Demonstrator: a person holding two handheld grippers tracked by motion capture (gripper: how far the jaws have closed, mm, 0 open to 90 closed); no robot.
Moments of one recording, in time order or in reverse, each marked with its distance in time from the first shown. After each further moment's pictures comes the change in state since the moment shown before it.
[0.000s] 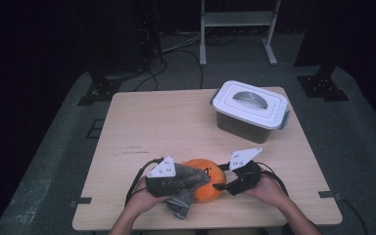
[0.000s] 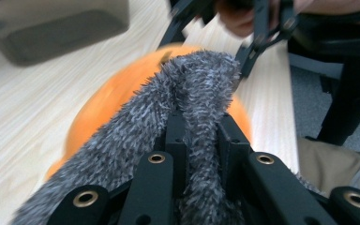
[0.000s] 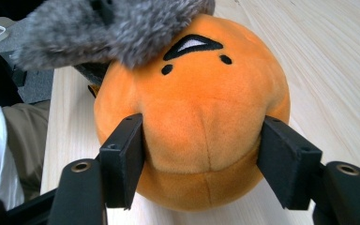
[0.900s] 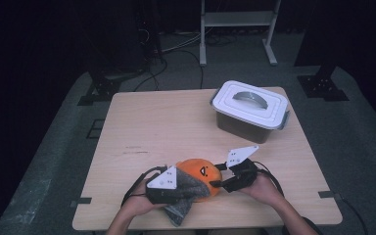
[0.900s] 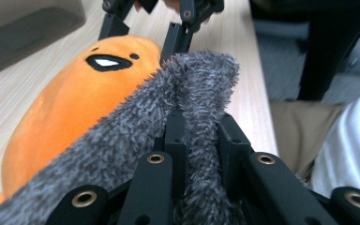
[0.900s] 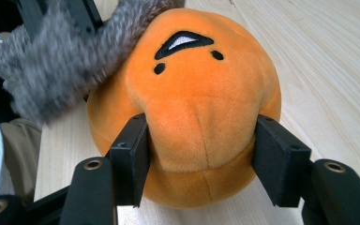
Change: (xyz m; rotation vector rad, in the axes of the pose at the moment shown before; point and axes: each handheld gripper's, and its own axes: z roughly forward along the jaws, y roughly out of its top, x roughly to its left) left arm -0.008 -0.009 0.002 0.083 -0.082 0.159; right arm -0.005 -0.001 0.007 -0.014 0.000 0.052
